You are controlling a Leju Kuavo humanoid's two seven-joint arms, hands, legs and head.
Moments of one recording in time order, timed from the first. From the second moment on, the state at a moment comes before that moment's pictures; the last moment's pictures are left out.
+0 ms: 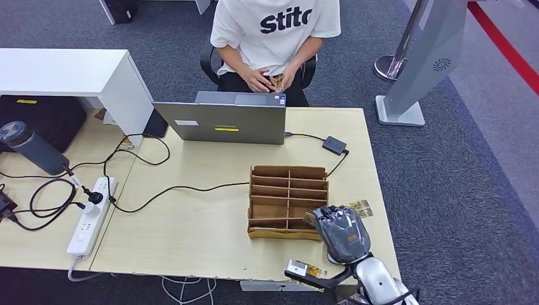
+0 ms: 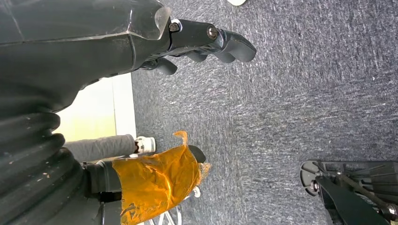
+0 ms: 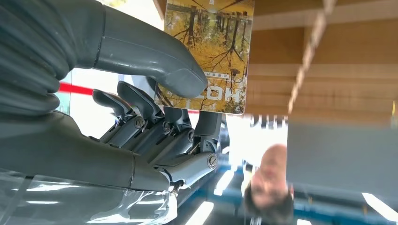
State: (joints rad) left arm -0.09 -0.10 1.05 -0.21 -1.28 0.03 0.10; right arm -0.05 -0.08 0.43 -1.35 1.48 -0.47 -0.10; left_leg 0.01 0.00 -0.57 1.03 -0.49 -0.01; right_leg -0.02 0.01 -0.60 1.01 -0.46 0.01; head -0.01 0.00
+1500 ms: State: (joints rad) left arm -0.14 -0.11 1.06 -0.21 -1.44 -0.02 0.10; right arm -0.65 0.14 0.48 -1.18 1.00 -0.08 -0.21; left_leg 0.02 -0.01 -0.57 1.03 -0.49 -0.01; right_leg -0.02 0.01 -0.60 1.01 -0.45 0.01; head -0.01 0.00
